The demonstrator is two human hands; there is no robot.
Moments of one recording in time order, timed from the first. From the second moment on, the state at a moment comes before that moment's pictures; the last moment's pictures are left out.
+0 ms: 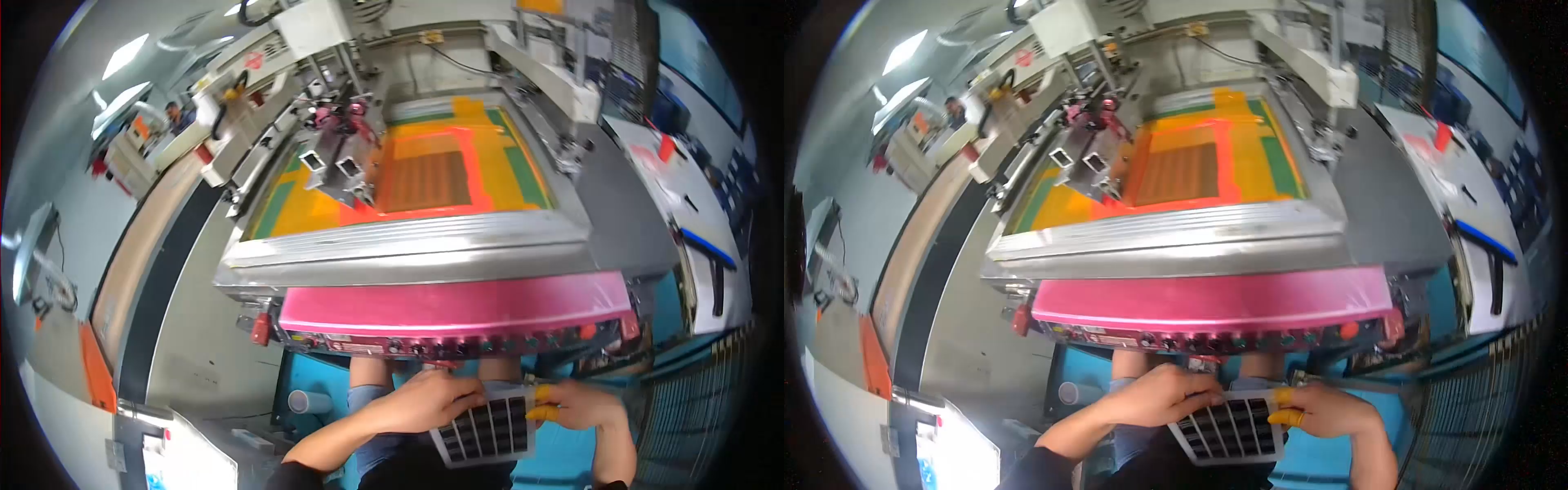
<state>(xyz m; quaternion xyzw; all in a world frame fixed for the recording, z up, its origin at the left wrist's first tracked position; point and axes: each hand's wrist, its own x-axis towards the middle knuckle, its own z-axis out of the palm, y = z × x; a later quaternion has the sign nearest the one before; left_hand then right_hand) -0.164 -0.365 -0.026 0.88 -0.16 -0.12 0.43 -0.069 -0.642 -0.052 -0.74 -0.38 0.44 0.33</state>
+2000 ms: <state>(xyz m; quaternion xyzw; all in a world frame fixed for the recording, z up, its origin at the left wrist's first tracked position) -0.347 0.328 0.033 0.29 0.34 0.76 0.48 0.071 -0.519 0.010 -0.77 -0.23 0.30 0.51</state>
